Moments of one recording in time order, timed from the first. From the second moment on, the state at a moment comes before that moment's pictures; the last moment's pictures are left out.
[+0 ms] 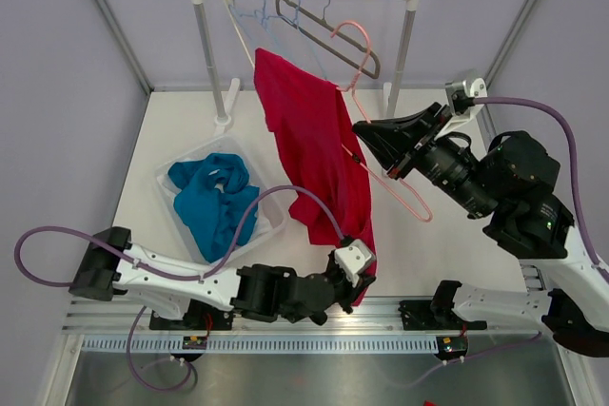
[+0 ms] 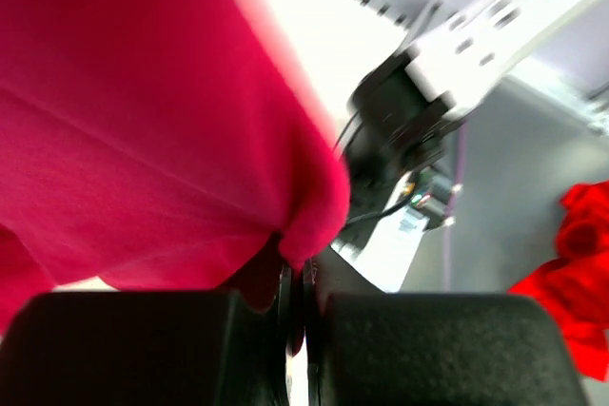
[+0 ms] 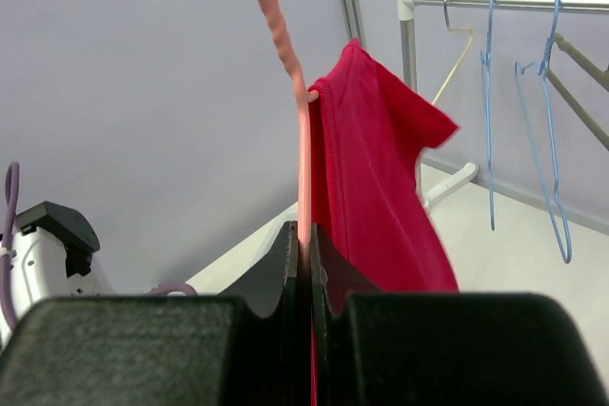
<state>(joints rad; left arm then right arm) -1.70 1.32 0.95 0.06 -0.55 -0.40 1.04 0.98 1.55 -0.34 0.19 0.22</state>
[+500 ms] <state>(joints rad) -1.71 1.10 0.91 0.00 -0.91 -0.28 1.04 0.65 1.32 -0.26 0.03 0.35</state>
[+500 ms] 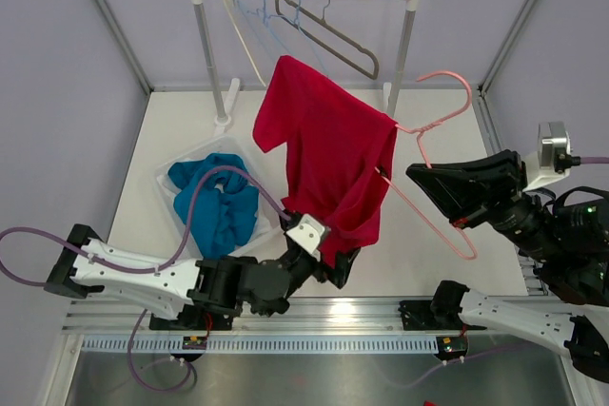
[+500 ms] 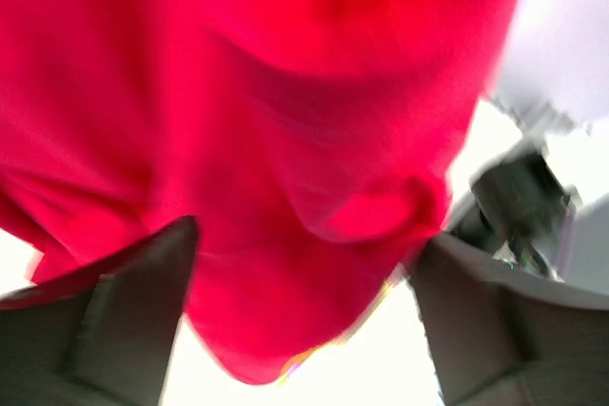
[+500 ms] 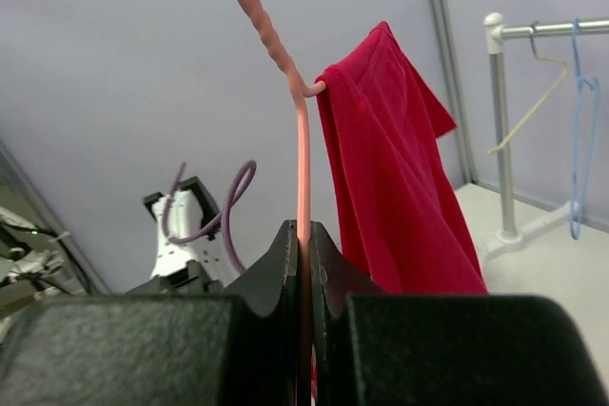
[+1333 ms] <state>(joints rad) -1.47 1.24 1.16 0.65 -1.16 0.68 1.04 0.42 1.19 -0.17 -0.15 0.49</state>
